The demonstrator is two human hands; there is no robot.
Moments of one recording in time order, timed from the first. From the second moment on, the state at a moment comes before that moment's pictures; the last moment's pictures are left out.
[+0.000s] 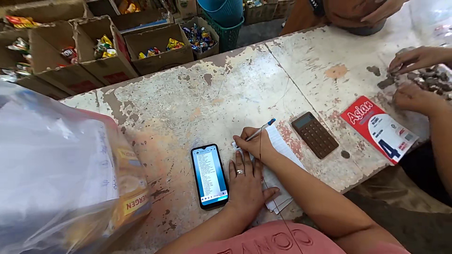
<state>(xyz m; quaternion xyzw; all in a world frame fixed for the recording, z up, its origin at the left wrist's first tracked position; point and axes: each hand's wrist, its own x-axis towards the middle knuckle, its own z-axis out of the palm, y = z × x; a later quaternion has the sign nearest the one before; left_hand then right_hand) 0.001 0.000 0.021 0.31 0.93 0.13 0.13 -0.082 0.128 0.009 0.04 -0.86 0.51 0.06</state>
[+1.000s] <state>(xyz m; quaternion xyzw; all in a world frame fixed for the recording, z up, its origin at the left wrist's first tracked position) 0.004 0.002 0.010 0.30 0.94 0.14 0.05 -0.087 0.136 0.011 0.06 -0.87 0.48 0.03</state>
